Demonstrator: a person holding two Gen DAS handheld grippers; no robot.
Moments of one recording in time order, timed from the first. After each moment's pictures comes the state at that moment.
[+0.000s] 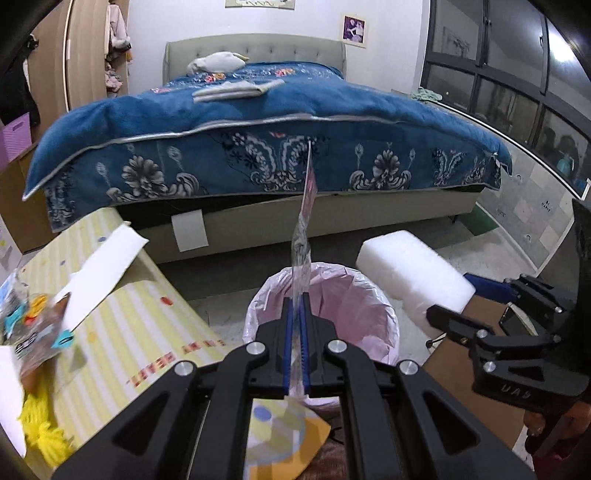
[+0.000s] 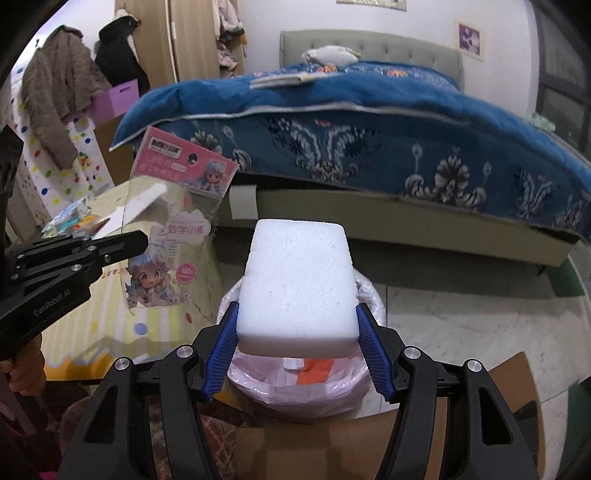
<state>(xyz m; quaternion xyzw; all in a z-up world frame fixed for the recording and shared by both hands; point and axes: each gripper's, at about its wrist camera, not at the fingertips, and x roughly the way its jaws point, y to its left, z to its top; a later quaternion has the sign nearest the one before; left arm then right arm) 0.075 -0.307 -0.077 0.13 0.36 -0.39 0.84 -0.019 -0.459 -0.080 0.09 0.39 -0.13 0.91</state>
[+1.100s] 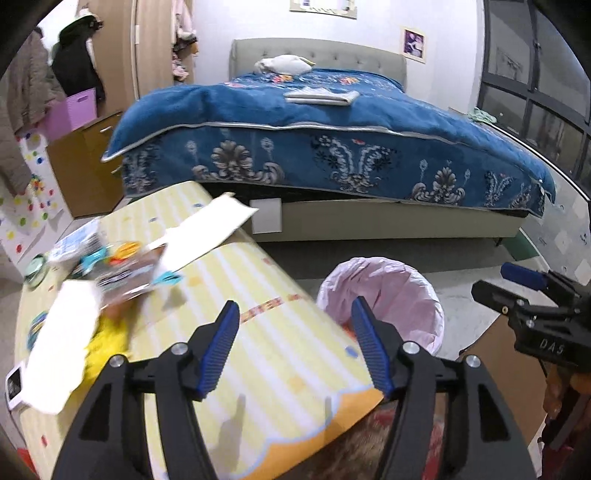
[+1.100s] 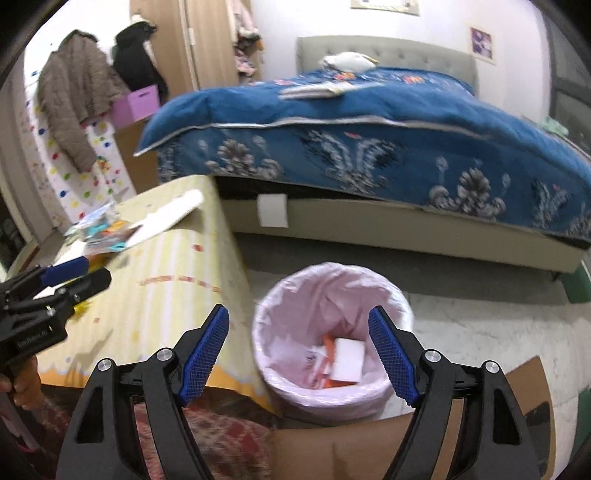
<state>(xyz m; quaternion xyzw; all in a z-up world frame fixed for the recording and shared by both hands) 0.060 -0.203 -0.054 0.10 0.36 -0.27 0.89 -0.019 -0.416 -0.051 0.09 0.36 -0.09 0.92</state>
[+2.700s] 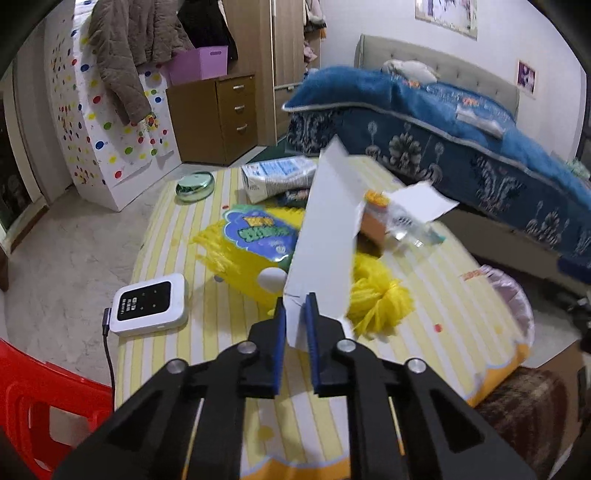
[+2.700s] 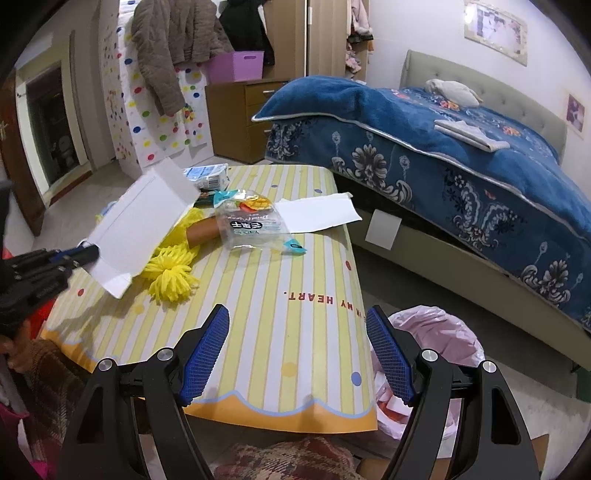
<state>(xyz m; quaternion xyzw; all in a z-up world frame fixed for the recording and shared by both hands) 0.074 -0.003 -0.049 0.04 0.39 -0.08 0.92 0.042 -0.261 -0.031 -0.02 0.38 0.04 0.92</state>
